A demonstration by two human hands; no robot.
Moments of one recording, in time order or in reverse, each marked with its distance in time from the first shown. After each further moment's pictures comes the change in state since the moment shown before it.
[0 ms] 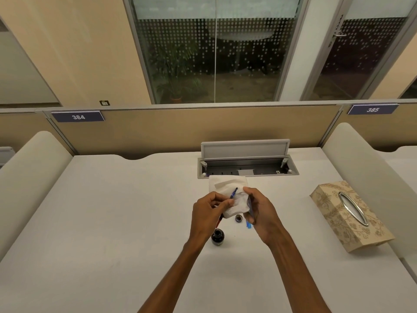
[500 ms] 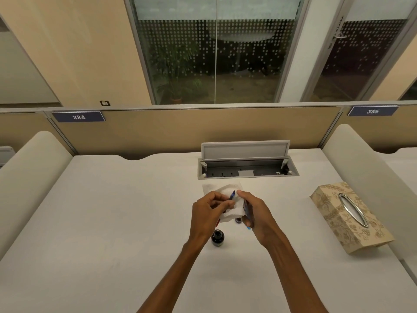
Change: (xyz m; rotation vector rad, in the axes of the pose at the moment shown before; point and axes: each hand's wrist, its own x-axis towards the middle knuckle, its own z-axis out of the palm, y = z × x) left_hand 0.000 -0.001 -0.003 -0.053 -0.007 0.073; right_hand -0.001 -0.001 0.010 -0.126 0.013 0.083
